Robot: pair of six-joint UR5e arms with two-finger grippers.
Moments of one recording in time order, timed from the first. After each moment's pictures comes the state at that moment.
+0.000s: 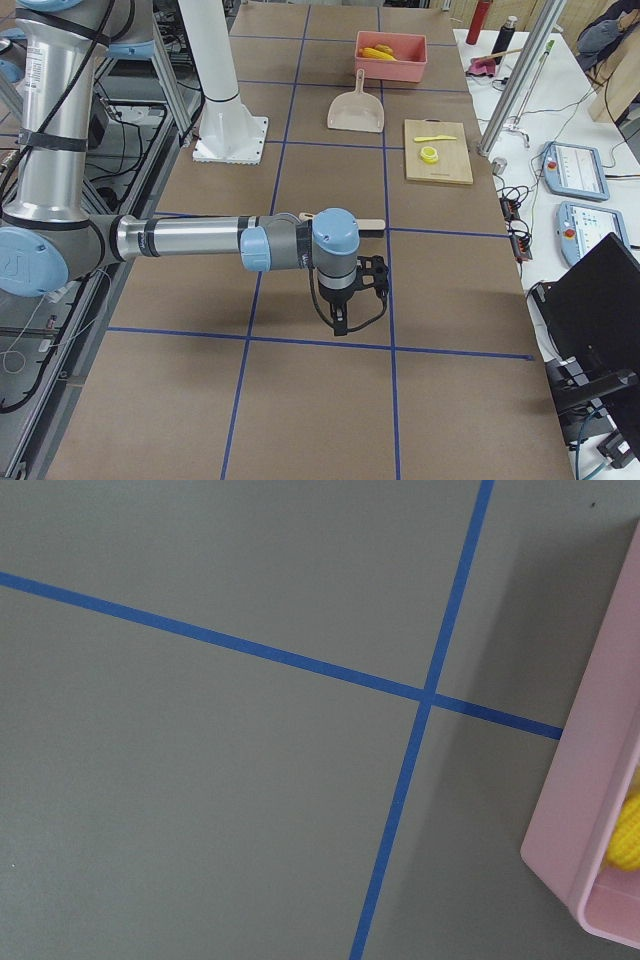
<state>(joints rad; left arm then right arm) -1.66 -1.61 -1.53 -1.49 -2.41 -0.13 1.53 -1.75 1.82 -1.52 2.30 -0.02</state>
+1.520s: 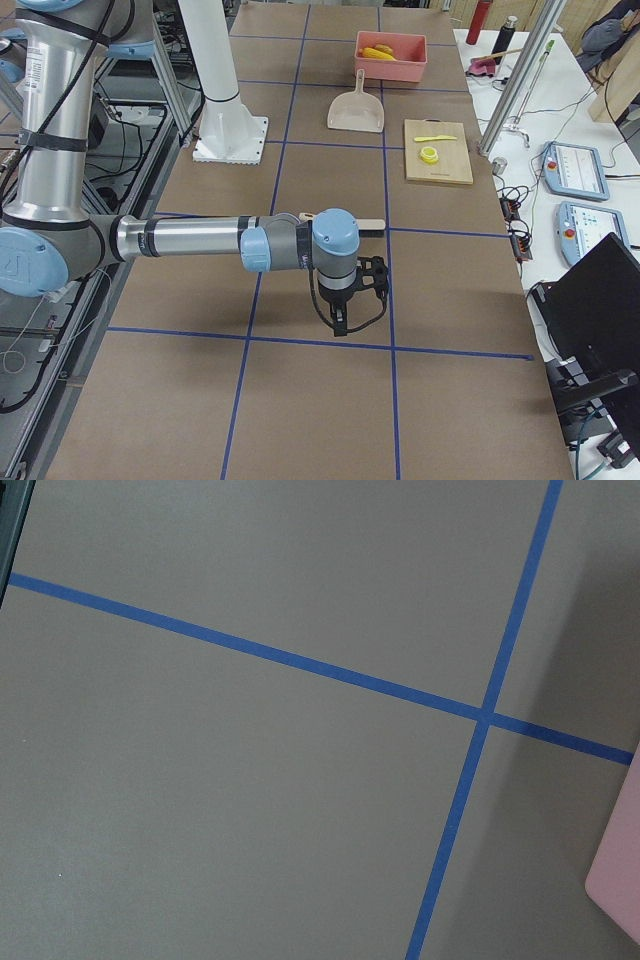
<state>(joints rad) -1.63 -1.60 -1.54 -1.57 -2.32 -0.20 1.53 -1.75 1.82 -1.52 2.29 -0.02</state>
